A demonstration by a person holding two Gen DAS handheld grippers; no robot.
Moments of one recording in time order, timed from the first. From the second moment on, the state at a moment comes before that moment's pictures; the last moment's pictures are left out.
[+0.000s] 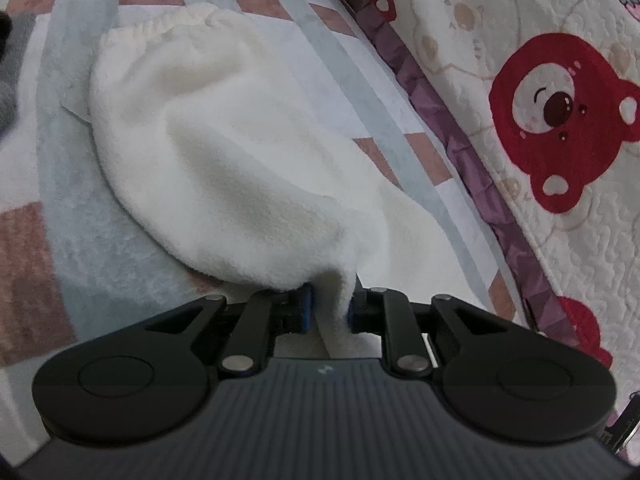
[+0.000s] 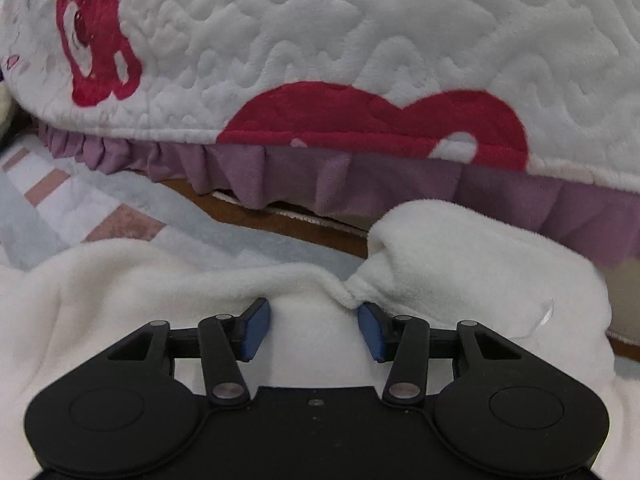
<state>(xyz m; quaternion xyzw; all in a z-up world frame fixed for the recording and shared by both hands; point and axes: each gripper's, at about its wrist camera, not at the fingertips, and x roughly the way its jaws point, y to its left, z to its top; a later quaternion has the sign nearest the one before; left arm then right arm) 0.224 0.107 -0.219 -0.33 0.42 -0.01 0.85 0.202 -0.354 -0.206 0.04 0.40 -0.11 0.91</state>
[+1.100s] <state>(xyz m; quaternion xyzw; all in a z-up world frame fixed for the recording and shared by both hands) 0.279 0.208 -0.211 -0.23 0.34 0.11 0.91 0.040 -0.290 -0.164 0.02 0.42 0.05 0.91</state>
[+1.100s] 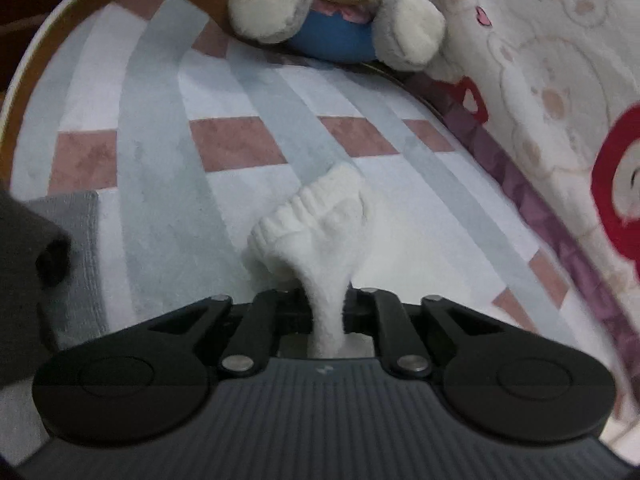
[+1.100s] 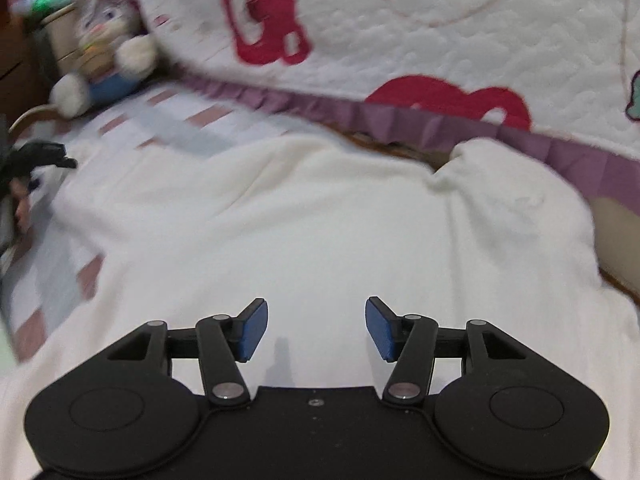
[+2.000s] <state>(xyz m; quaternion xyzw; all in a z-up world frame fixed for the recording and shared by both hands) 0.166 -0.105 -0.099 -0.10 0.39 -0.37 0.84 -0.044 -0.368 -0.188 0.35 0.39 -0.02 0.85</state>
